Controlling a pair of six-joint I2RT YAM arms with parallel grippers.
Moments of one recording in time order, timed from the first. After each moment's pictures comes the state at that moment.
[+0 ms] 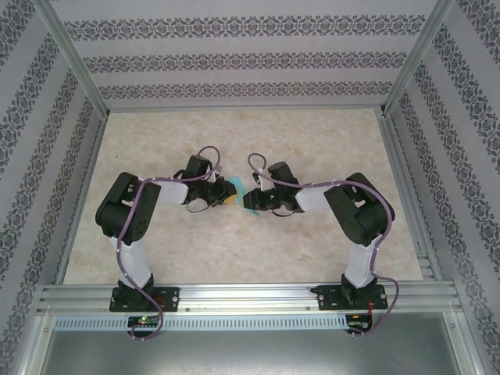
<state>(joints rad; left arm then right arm) -0.39 1.89 0.91 0.10 0.67 -0.95 0.56 1.89 0.86 0.21 -0.63 0.52</state>
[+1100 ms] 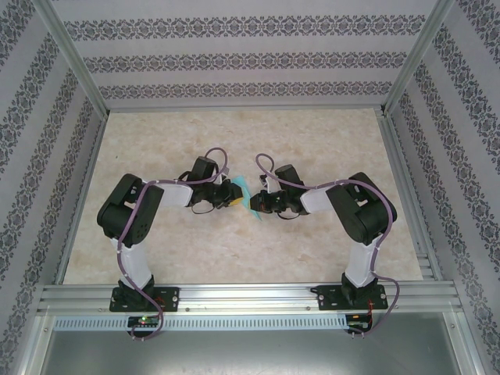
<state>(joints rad) -0.45 1.88 0.91 0.13 0.68 -0.93 0.51 1.89 0.80 0.25 -0.67 0.58</state>
